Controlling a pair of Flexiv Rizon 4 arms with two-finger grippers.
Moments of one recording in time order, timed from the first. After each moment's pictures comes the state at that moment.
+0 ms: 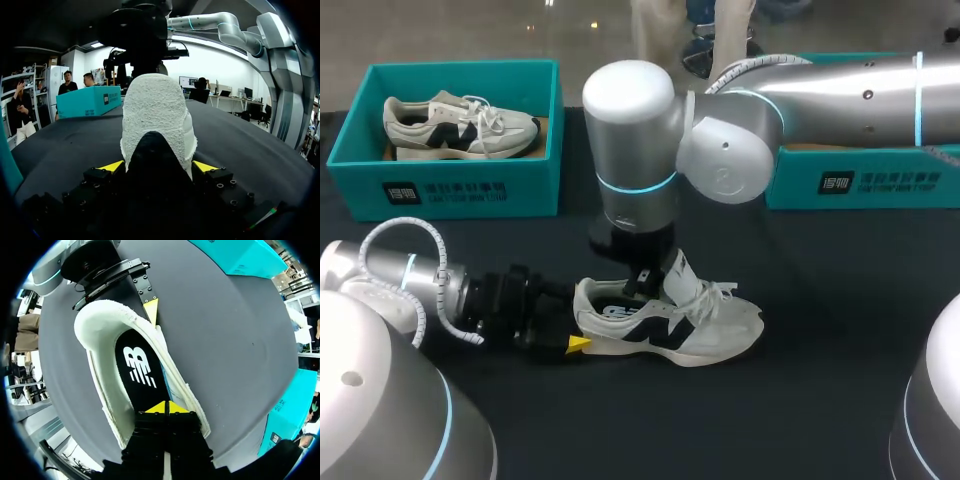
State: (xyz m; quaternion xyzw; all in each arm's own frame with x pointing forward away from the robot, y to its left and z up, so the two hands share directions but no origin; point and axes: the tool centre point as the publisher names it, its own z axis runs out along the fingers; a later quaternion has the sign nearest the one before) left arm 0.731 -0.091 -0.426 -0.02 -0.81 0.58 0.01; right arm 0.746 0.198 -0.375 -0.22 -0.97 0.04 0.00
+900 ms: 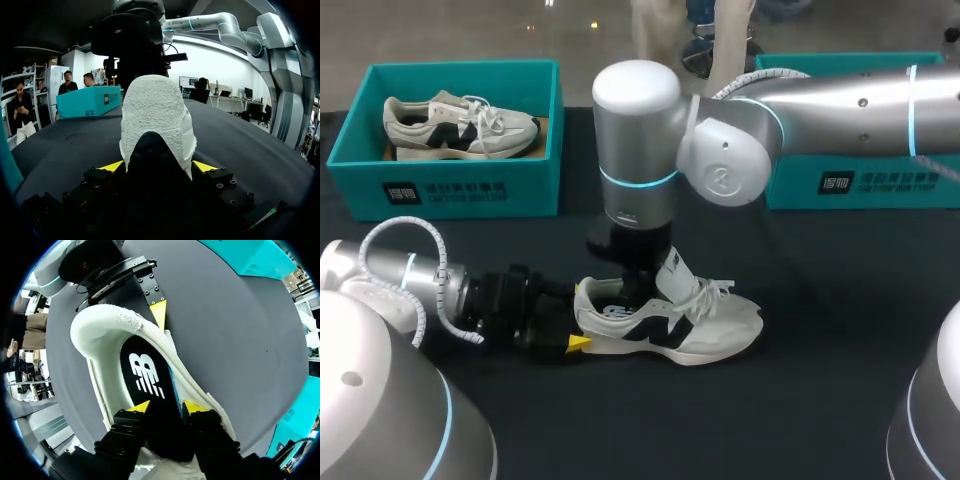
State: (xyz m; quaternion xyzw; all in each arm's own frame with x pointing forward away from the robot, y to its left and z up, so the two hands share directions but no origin) left arm 0.731 -0.091 -0.426 -0.02 -0.81 0.58 0.01; right arm 0.741 0.210 -0.389 -0.21 -0.98 0.02 0.05
